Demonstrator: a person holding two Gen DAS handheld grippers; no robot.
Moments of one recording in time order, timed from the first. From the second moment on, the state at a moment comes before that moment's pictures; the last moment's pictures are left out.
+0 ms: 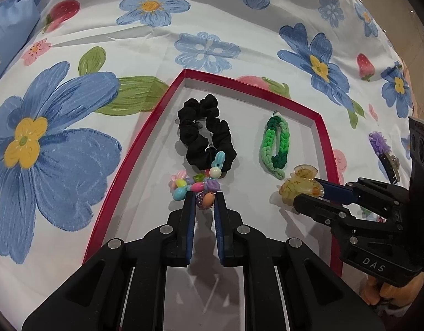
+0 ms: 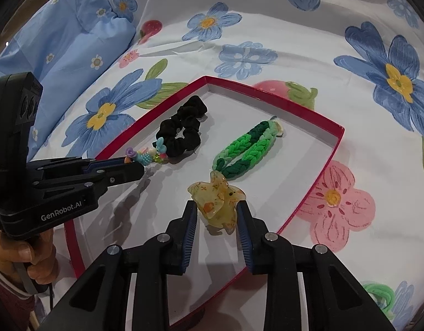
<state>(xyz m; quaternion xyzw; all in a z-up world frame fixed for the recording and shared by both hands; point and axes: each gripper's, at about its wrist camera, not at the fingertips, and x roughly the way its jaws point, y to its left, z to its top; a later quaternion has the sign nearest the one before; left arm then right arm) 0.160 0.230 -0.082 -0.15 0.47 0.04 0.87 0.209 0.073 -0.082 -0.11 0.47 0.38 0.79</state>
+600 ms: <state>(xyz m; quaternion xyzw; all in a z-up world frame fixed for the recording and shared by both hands) 0.151 0.231 -0.075 -0.14 0.46 0.04 0.87 0.209 0.079 -0.081 -0.12 0.47 0.38 0.79</state>
